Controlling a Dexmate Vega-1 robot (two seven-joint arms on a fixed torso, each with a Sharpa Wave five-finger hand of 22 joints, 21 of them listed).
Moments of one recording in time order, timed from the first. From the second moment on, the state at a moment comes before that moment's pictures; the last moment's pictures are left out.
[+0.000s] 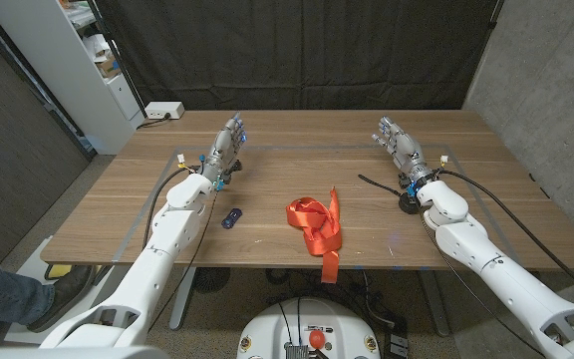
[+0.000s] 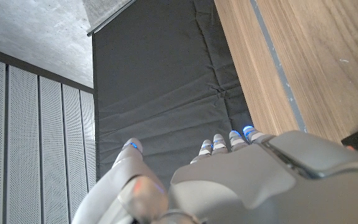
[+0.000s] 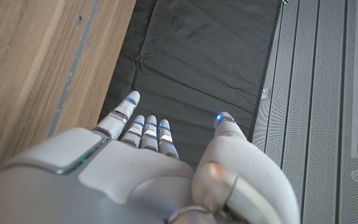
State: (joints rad) left arm 0.87 0.27 0.09 -1.35 -0.34 -0.12 -0.23; left_hand 0.15 -0.04 0.32 0.01 0.26 -0.17 0.08 0.19 0.17 -0.17 0.05 0.20 0.20 -0.17 0.07 0.18 0.18 -0.17 -0.01 0.19 0.17; right arm -0.91 -0.54 -0.35 -1.38 0.62 0.41 0.06; right_hand 0.41 0.03 0.30 -0.06 0.22 0.09 0.08 0.20 0.19 0.07 0.08 0.20 0.18 0.01 0.02 0.21 0.21 0.30 -0.04 0.19 0.17
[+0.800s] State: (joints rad) left arm 0.85 0.26 0.08 -1.33 -0.34 -0.12 -0.26; left_hand 0.15 -0.04 0.32 0.01 0.25 -0.17 0.08 0.19 0.17 -0.17 0.05 0.20 0.19 -0.17 0.07 0.18 0.18 -0.17 0.00 0.19 0.17; right arm -0.94 -0.56 -0.36 -1.44 0.59 0.44 0.06; right_hand 0.41 0.04 0.30 -0.07 0.22 0.09 0.08 0.20 0.19 0.08 0.08 0.20 0.18 0.02 0.02 0.21 0.21 0.30 -0.04 0.19 0.17
